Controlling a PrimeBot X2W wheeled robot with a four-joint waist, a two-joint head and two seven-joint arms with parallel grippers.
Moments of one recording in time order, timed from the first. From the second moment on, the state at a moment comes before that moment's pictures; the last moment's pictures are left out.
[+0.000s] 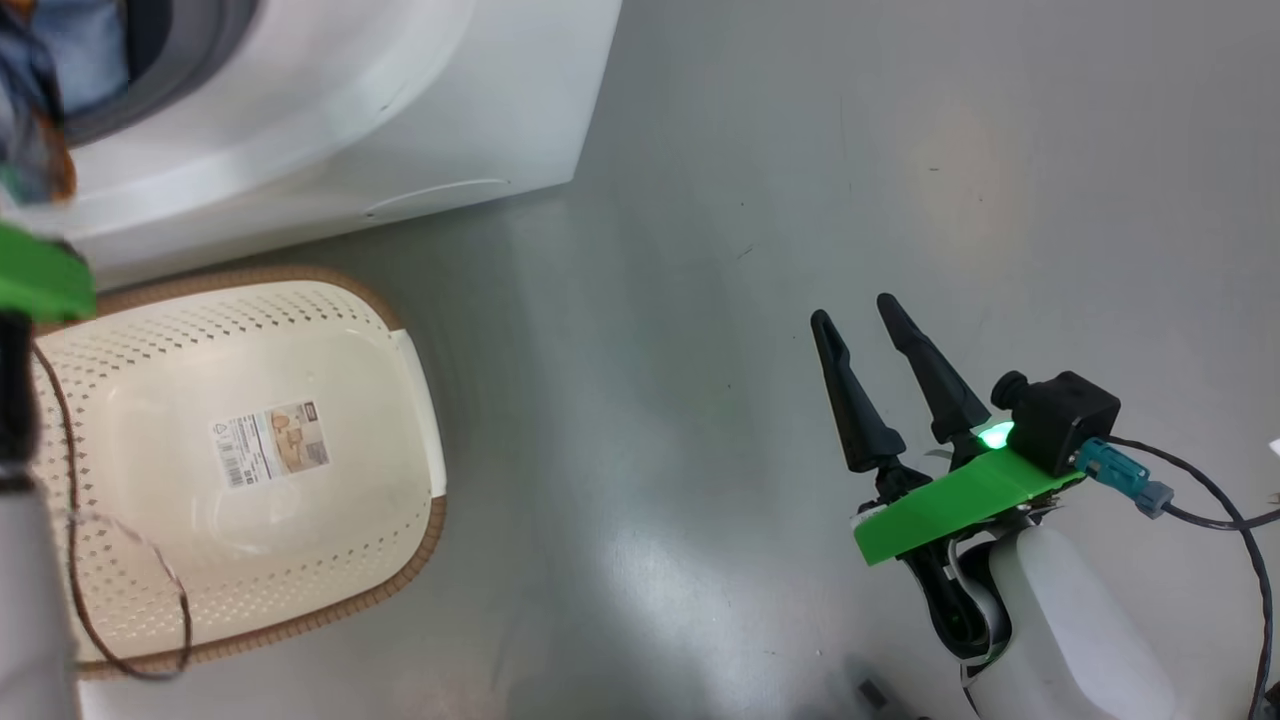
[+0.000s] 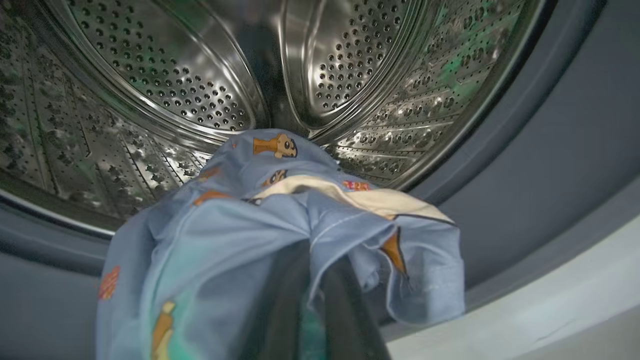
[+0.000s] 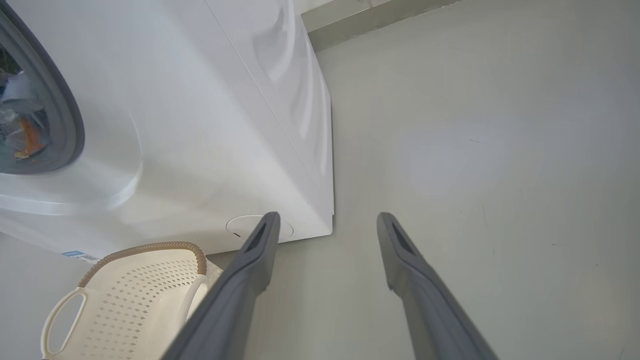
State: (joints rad) left arm -0.69 0.21 0.12 0.10 -0.25 -0.06 0.15; right arm -0.40 -0.06 0.21 0.29 0.42 0.13 -0.25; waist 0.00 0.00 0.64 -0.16
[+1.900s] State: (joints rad) left arm -1.68 0.62 -0.24 0.61 -0.52 -0.13 0.10; right arm -0.49 -0.05 0.29 0.24 0.54 0.13 -0.25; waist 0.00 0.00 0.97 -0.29
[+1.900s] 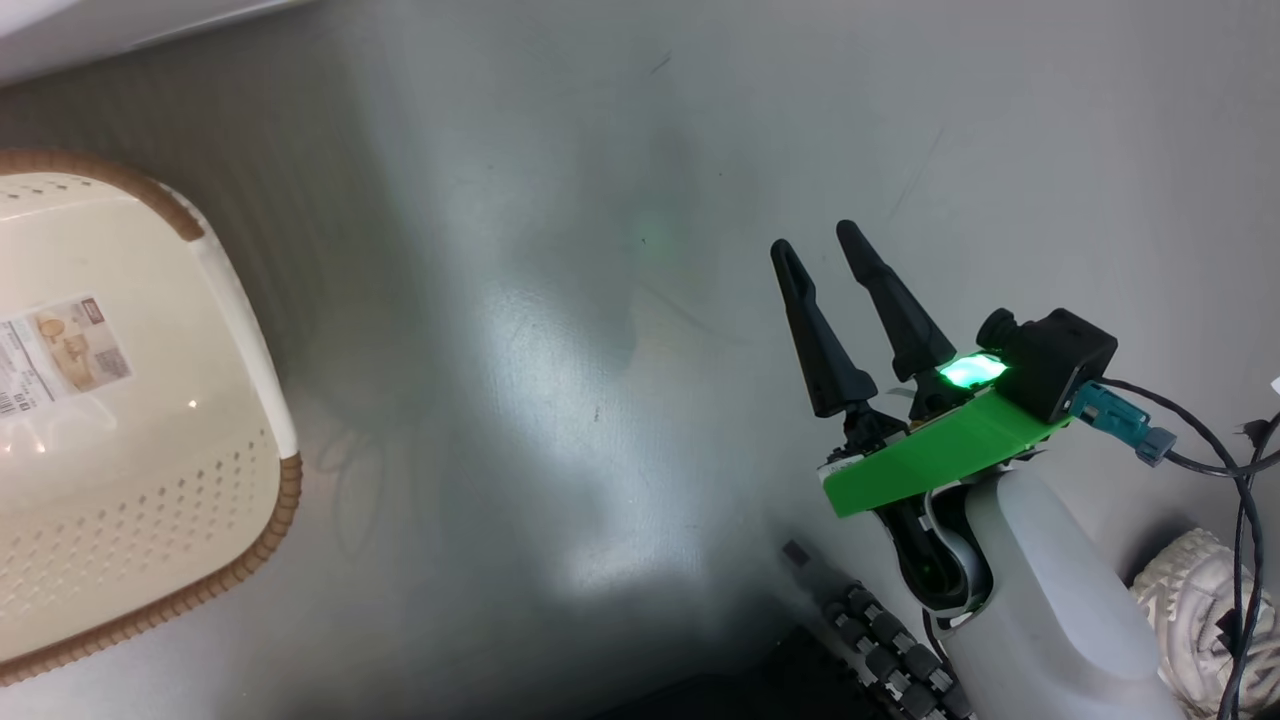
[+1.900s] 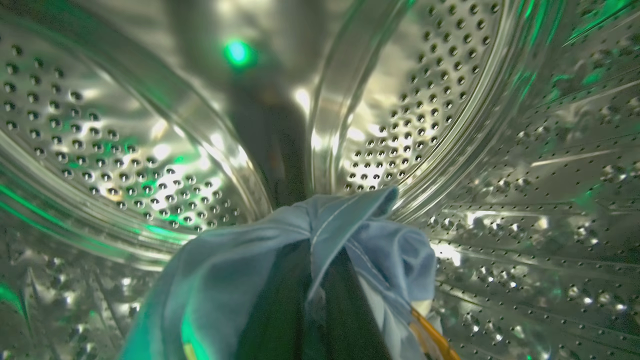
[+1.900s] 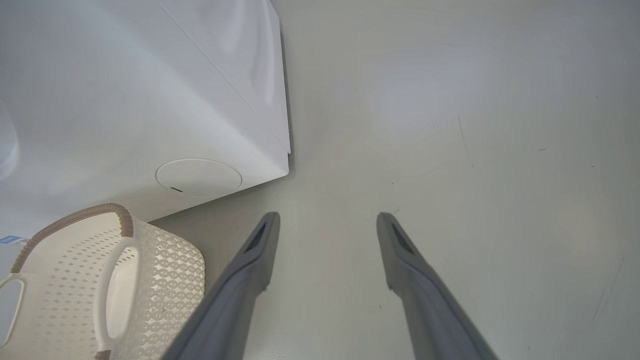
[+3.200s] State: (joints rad) left arm -1.56 0.58 -0.28 0.77 -0.63 -0.08 0.29; right arm -0.49 -0.06 0.27 0.27 0.54 0.13 -0.25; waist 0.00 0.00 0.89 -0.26
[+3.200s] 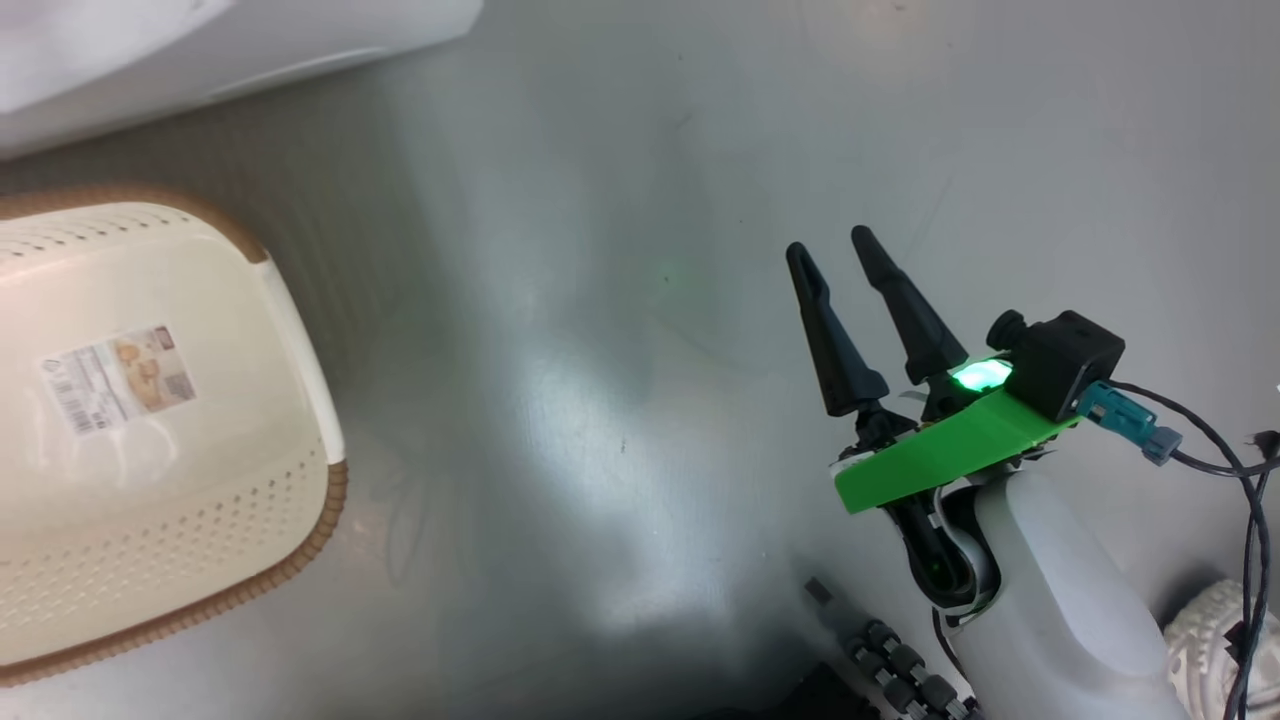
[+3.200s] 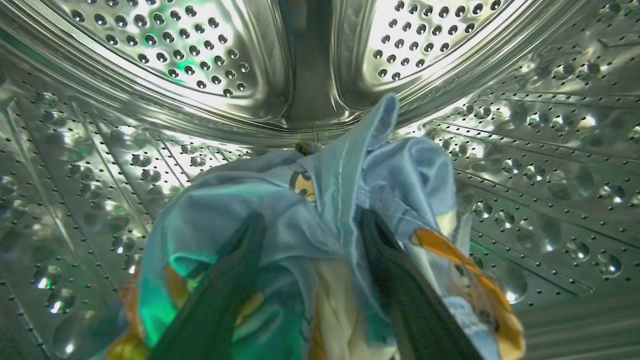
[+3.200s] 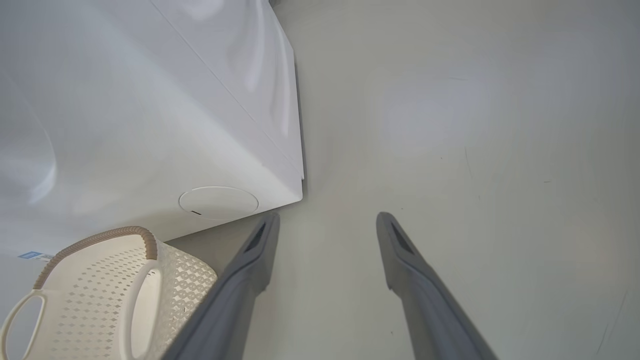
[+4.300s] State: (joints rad) left arm -0.97 0.43 -0.24 0.51 -0.74 0.01 0.00; right arm -0.41 -0.06 0.18 0.32 0.43 0.13 -0.25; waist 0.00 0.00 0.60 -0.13
